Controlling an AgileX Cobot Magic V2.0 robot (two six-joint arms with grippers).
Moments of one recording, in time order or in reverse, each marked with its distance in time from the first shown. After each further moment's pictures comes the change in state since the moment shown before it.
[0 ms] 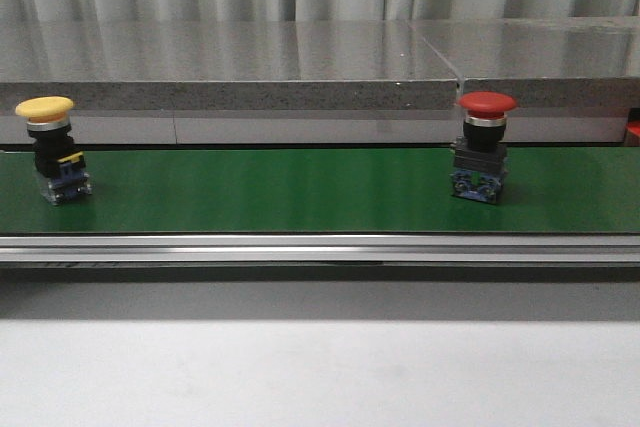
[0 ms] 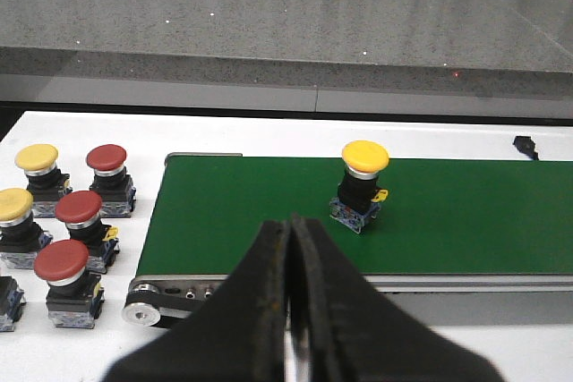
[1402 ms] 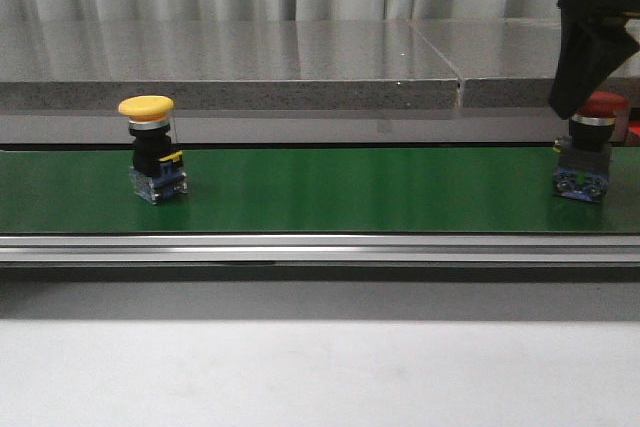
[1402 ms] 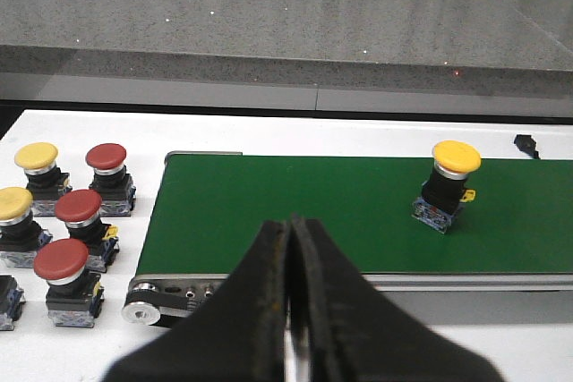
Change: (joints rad) left arm 0.000 0.000 0.002 0.000 0.000 0.000; right arm 0.016 0.741 -0.347 0.167 -0.066 -0.228
